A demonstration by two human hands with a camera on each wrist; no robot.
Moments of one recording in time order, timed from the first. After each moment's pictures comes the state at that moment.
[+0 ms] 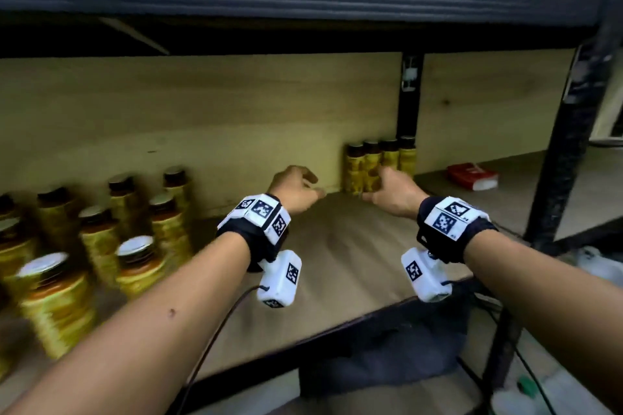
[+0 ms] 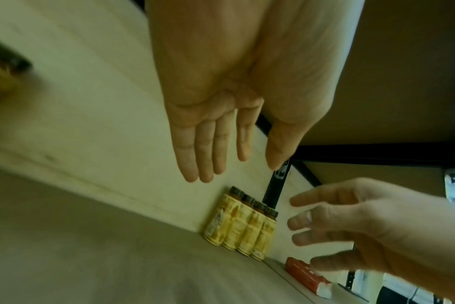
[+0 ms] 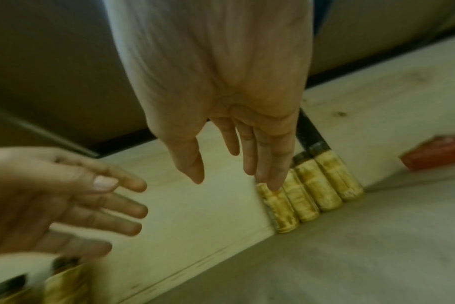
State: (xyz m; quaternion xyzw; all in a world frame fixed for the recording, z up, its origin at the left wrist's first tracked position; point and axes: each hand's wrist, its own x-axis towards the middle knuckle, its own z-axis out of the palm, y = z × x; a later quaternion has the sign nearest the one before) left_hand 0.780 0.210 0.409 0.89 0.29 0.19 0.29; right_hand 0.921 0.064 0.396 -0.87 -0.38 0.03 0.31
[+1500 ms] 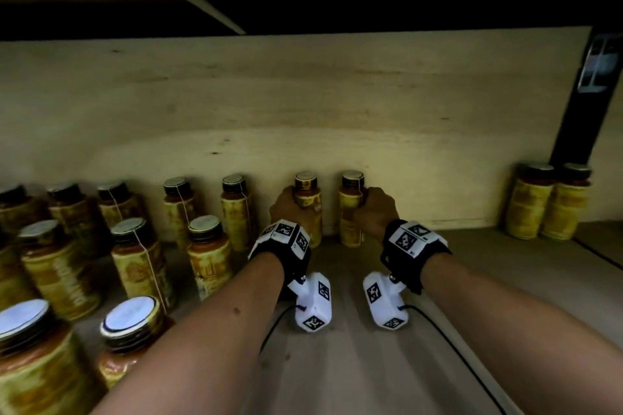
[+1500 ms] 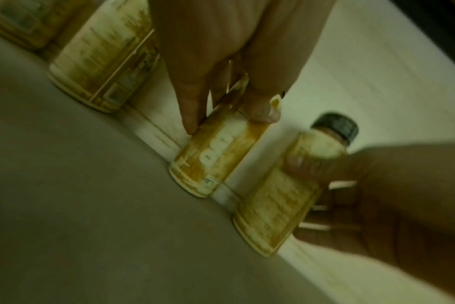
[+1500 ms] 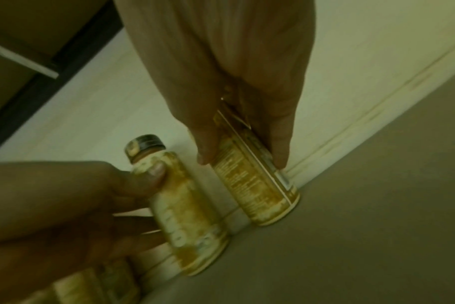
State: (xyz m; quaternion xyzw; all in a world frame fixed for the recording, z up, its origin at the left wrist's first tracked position) left_hand 0.803 0.397 0.342 0.70 0.48 0.38 0.36; right_hand 0.953 0.336 0.336 -0.78 -0.43 0.14 0.43
